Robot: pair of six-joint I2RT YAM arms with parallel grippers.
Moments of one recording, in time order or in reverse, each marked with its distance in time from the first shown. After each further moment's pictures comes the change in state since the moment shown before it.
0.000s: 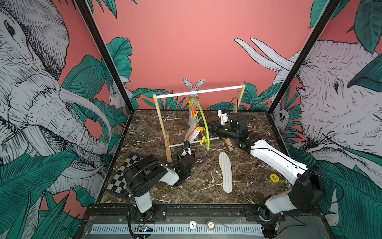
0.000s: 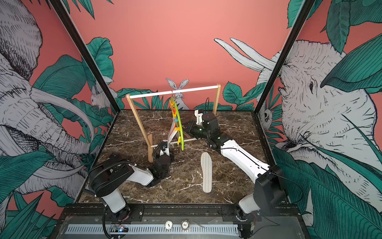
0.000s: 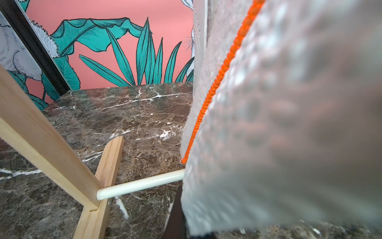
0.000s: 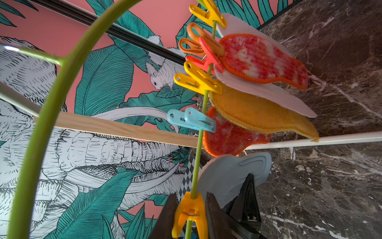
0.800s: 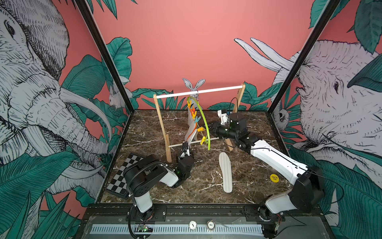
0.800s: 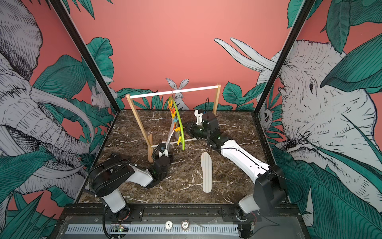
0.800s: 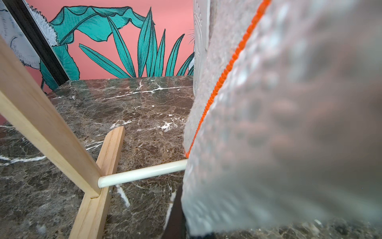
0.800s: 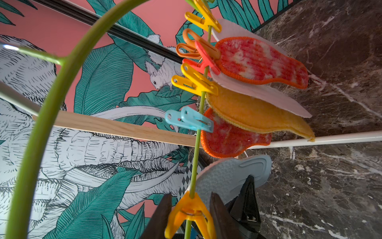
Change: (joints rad) left arm 0.000 0.003 -0.031 0.002 0.000 -0.055; right arm 0.001 0.000 0.000 -0.002 -0.003 -0.005
